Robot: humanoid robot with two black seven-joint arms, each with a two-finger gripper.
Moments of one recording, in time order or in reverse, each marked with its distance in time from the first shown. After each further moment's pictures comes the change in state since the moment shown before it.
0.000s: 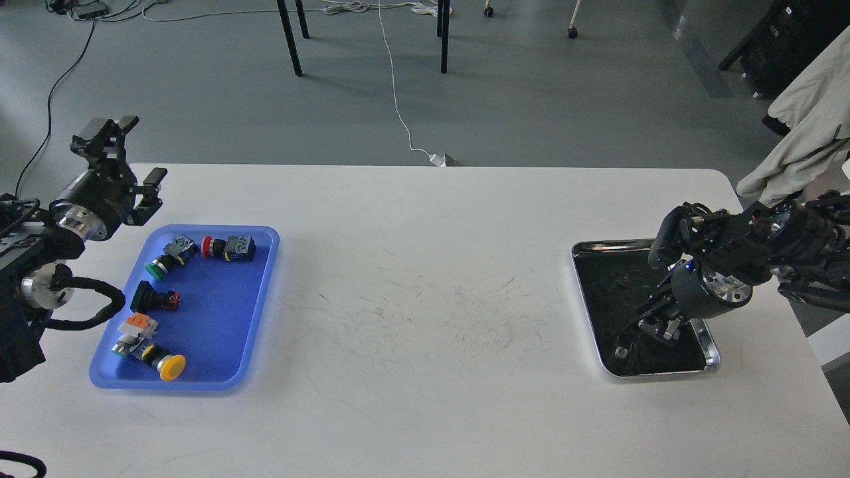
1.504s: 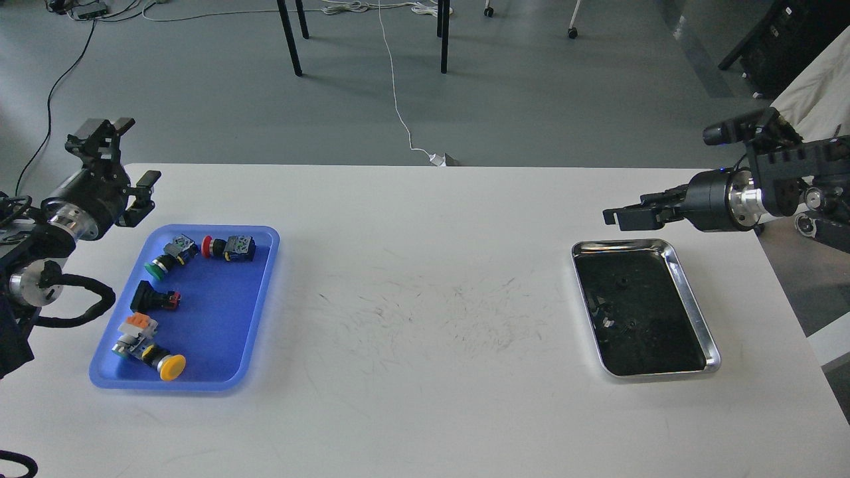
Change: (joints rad) left arm -0.013 0.023 0.000 -0.002 0.001 0.000 0.043; right arm -0.052 -0.123 0.272 -0.182 0.684 -0.005 0.000
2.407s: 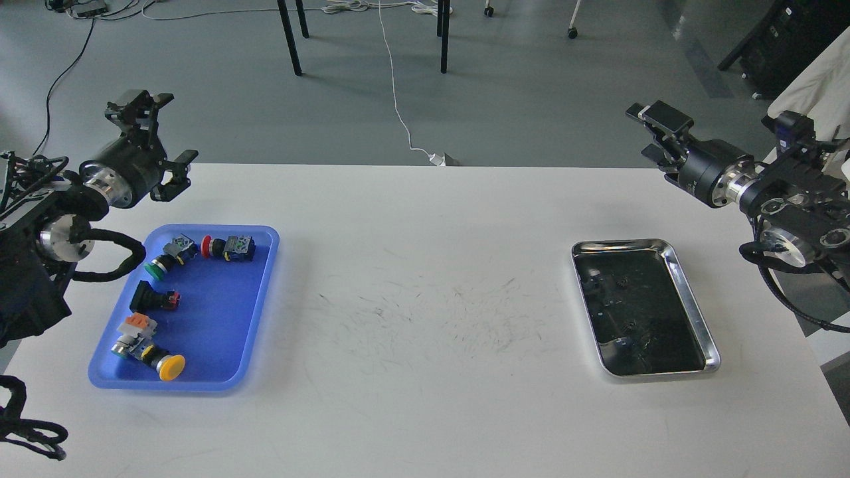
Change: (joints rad) left arm -0.115 -0.085 -0.046 0.019 -0.037 0.000 0.210; right arm -0.332 0.185 0.477 -0.293 0.646 -0.022 0.000
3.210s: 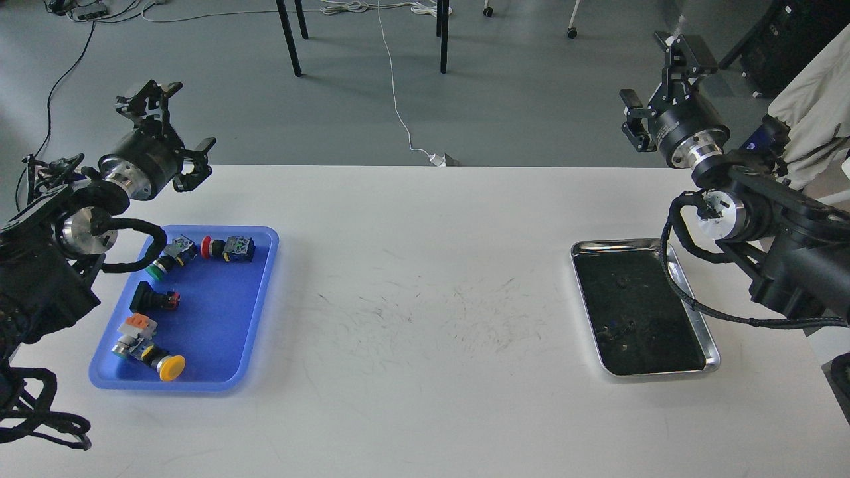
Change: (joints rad) left arm 0.001 -0.043 -0.103 0.001 -0.060 0.000 0.013; right arm -0.055 0.130 0.318 0.017 0.457 -0.061 -0.007
